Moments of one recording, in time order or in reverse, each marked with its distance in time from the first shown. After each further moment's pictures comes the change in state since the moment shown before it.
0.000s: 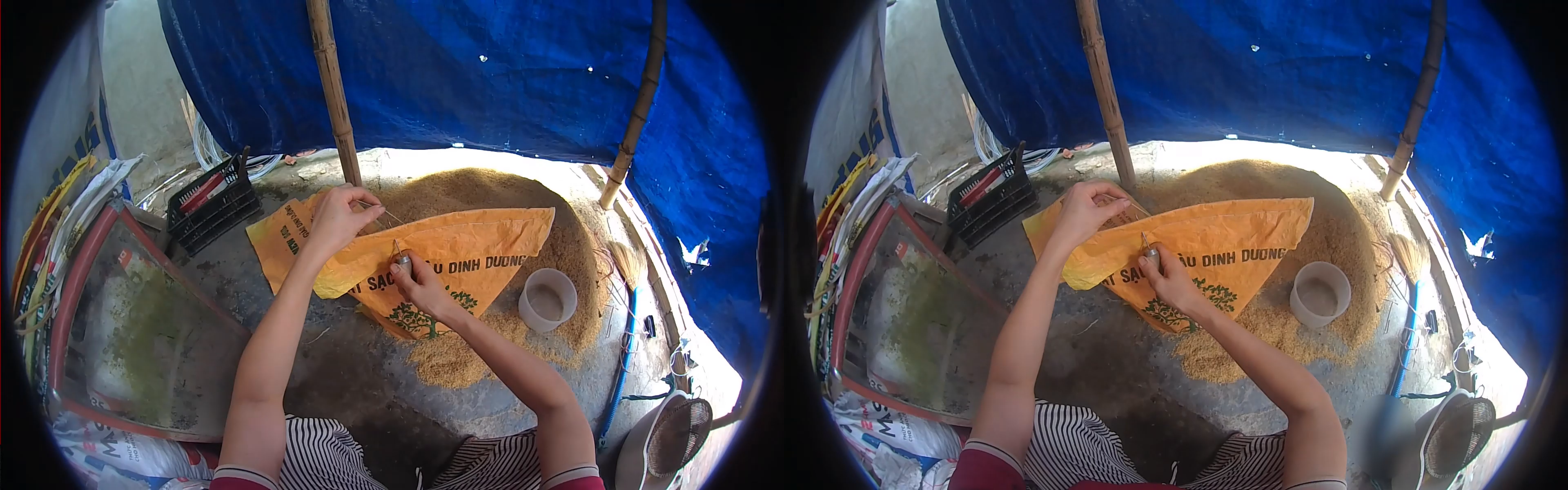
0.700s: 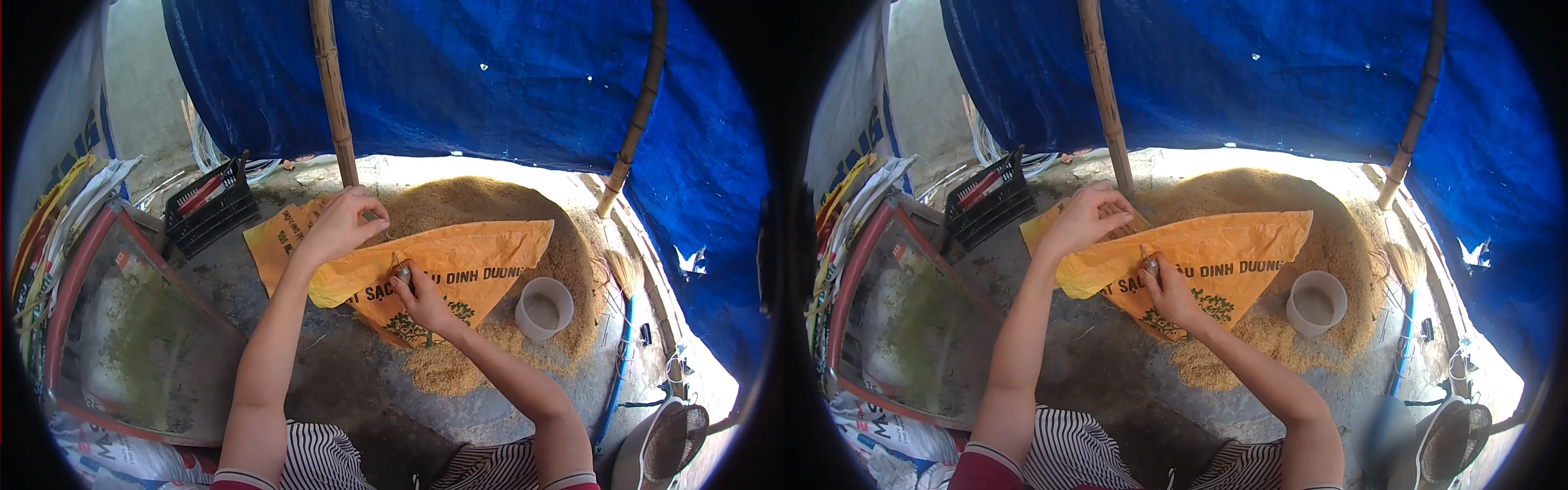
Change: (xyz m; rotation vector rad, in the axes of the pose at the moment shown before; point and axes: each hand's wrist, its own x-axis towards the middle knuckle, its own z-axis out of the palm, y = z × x) left_hand 0.000 0.030 -0.013 0.171 -0.172 0.063; right_hand -0.011 -0.015 -0.002 -0.372 0.089 -0.096
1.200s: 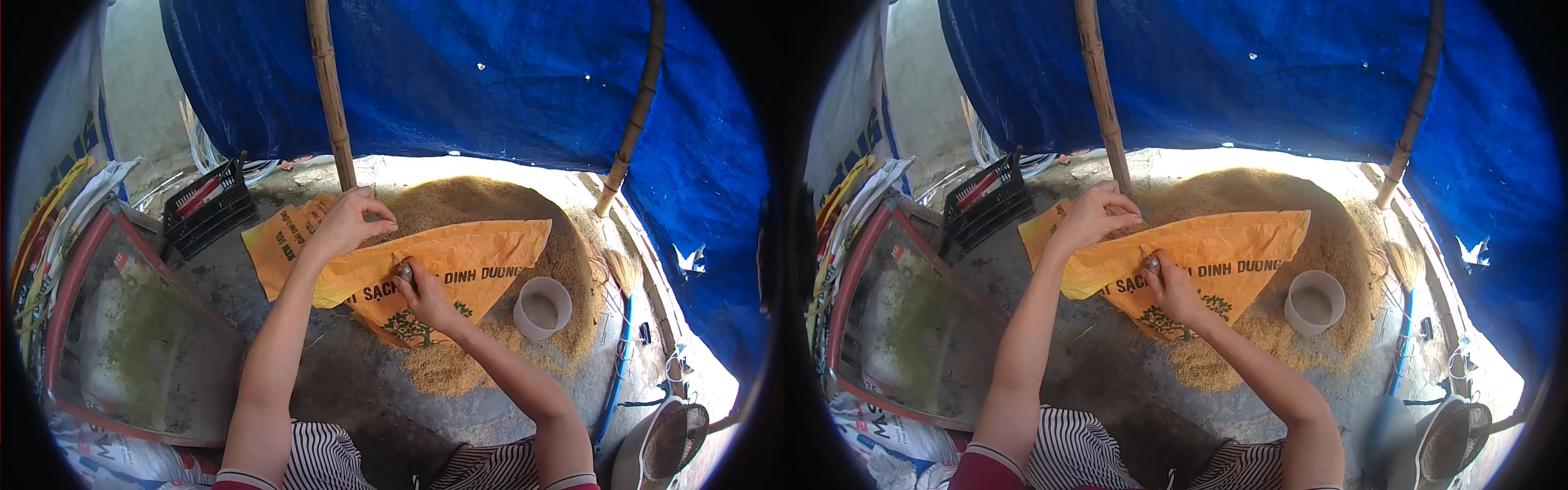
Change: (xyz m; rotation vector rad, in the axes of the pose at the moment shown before) left_hand 0.012 -0.006 0.016 -0.064 0.015 0.002; right_hand 0.001 0.002 -0.012 -0.116 0.014 -0.056
